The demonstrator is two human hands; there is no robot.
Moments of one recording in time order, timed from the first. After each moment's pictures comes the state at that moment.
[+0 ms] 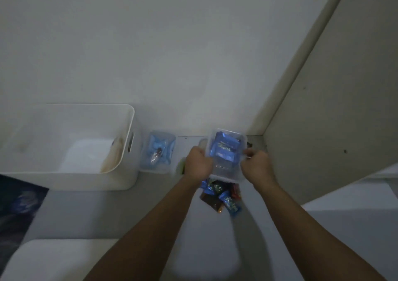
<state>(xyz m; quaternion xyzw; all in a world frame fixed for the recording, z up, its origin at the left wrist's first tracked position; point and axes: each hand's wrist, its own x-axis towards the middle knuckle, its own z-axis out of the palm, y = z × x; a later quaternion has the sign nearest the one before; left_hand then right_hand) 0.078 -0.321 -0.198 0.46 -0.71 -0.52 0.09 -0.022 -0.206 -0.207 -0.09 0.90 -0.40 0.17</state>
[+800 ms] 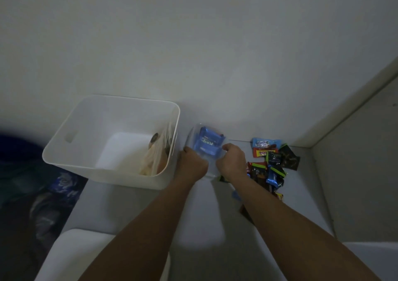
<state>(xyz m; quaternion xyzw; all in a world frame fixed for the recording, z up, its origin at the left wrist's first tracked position) 0.136 -0.449 -0.240 0.53 -0.75 -0.39 0.03 0.047 -0.374 -0.234 -0.23 0.89 -0.32 0.22</state>
